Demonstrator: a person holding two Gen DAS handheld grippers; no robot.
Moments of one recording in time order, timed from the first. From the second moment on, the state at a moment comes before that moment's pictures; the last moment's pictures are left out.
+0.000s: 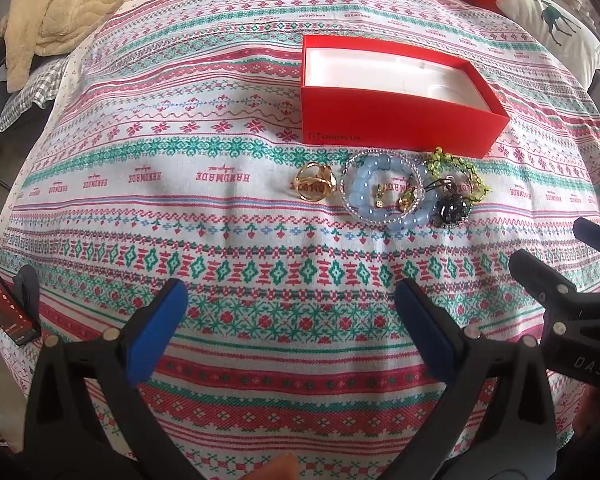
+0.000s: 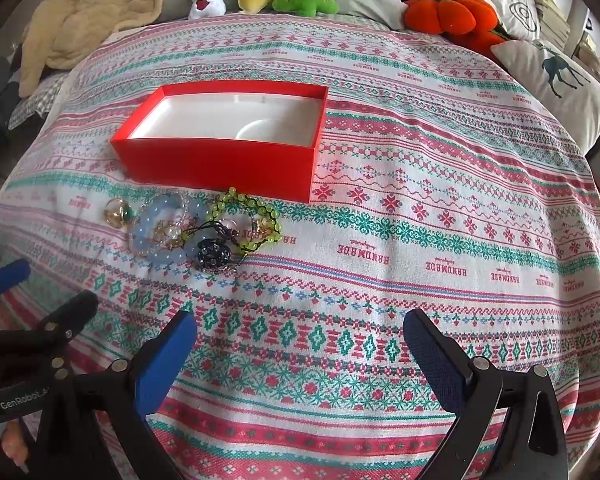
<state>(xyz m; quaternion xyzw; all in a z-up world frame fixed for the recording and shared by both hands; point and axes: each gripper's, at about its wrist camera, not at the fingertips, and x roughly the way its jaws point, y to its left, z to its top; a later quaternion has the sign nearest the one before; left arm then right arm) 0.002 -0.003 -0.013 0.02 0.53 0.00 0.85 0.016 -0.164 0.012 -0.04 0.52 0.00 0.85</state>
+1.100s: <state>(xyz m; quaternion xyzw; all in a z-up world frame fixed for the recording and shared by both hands) 0.001 -0.005 -0.012 0.02 0.53 0.00 0.85 0.015 -0.162 0.008 -0.04 0.52 0.00 0.85</state>
